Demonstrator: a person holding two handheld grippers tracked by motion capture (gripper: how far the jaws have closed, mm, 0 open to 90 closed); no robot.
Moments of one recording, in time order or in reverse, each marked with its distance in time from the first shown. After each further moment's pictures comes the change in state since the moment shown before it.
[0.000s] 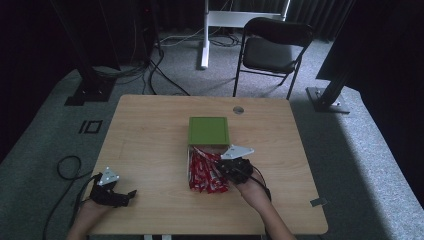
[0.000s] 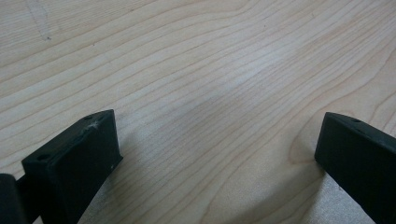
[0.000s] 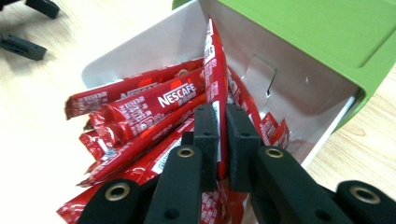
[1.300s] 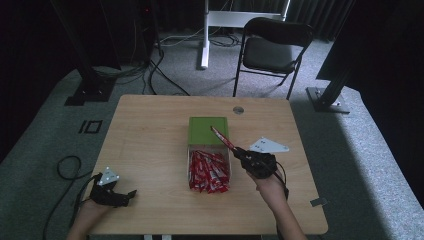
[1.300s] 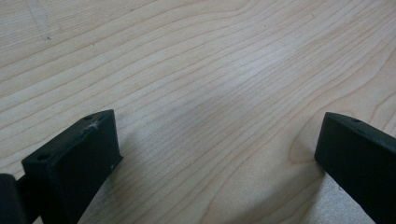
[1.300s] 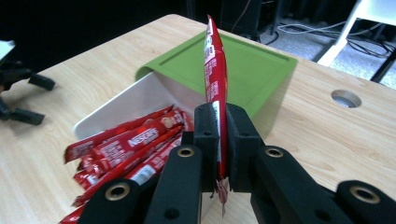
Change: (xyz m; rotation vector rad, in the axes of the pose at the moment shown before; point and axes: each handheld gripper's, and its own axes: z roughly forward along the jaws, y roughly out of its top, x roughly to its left) left arm 0.000 0.000 0.000 0.000 0.000 0.000; right arm -0.033 -0.001 -0.060 -0.214 -0.086 0.122
